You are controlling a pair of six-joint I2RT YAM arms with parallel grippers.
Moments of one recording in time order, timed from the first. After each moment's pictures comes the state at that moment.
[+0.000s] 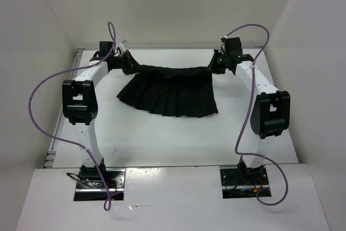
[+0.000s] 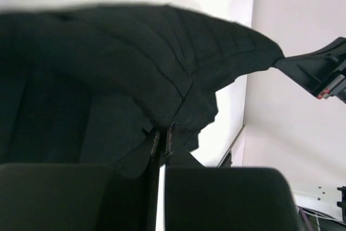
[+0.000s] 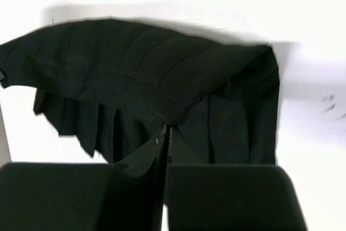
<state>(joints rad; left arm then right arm) 0.01 2.12 1.69 -0.32 0.87 -0.60 0.15 1.83 1.55 -0.49 -0.27 0.46</state>
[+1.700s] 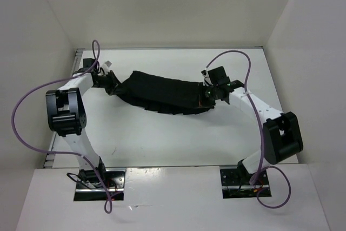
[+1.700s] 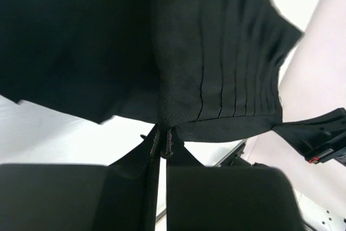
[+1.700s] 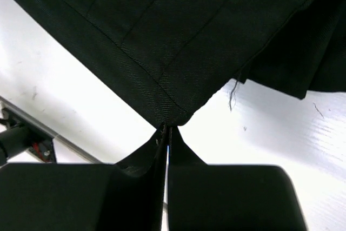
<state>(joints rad) 0.17 1.89 1.32 -0.53 0.77 -0.43 0.38 1.48 1.07 -0.55 -0.33 0.41</state>
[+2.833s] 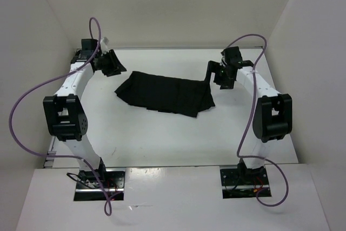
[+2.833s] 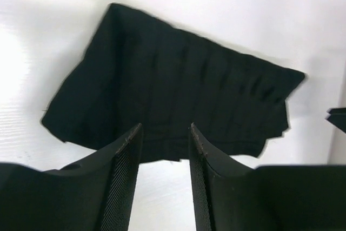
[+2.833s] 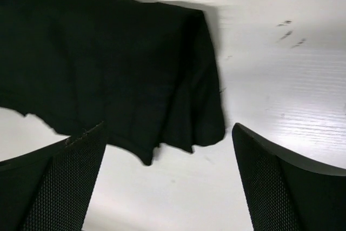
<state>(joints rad) 0.08 1.78 1.55 -0.56 0.47 -0.37 0.16 1.74 1.41 -0.63 -0.18 0.36</state>
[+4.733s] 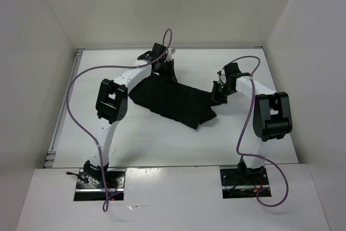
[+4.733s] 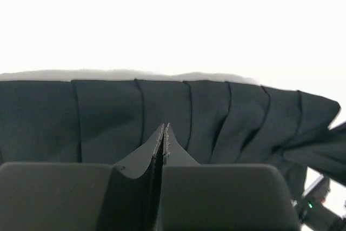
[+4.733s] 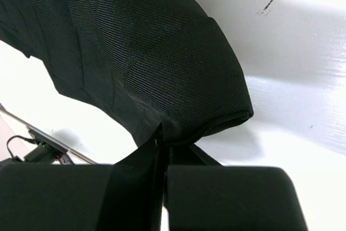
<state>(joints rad) -0.42 2.33 2.01 -0.58 0.41 -0.42 0.11 1.77 1.17 -0.63 -0.46 0.36</state>
